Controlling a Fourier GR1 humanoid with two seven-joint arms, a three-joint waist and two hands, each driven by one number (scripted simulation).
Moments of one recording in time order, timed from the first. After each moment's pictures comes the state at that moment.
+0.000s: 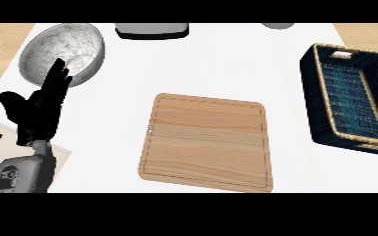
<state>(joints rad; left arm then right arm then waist) -0.19 0.22 0.16 -1.48 -0.02 0.07 0.17 0.28 -0.66 1.00 -1.82 0.25 -0.57 -0.21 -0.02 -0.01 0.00</state>
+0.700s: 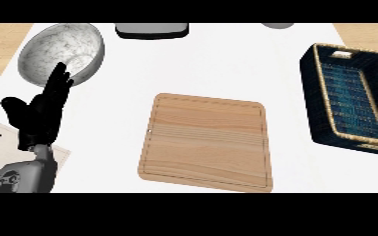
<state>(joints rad) -0.16 0.21 0.15 -1.51 -0.03 0.07 0.17 0.57 -1.14 0.64 -2.48 0.00 -0.70 -0.22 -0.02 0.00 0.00</state>
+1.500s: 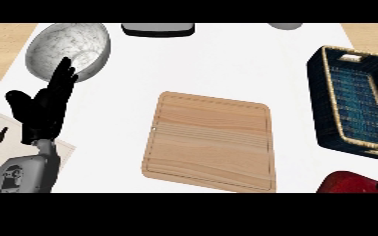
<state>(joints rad) -0.20 0.20 0.13 -1.51 -0.03 0.06 0.19 0.24 -1.13 0.18 -2.45 -0.12 -0.67 0.29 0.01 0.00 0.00</state>
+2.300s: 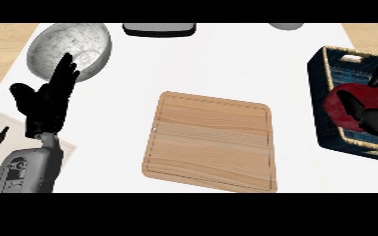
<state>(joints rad) -0.24 0.20 0.15 -1.46 -0.04 0.06 0.18 -0.25 -1.00 0.16 -1.90 -0.22 -0.32 0.43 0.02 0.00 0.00</state>
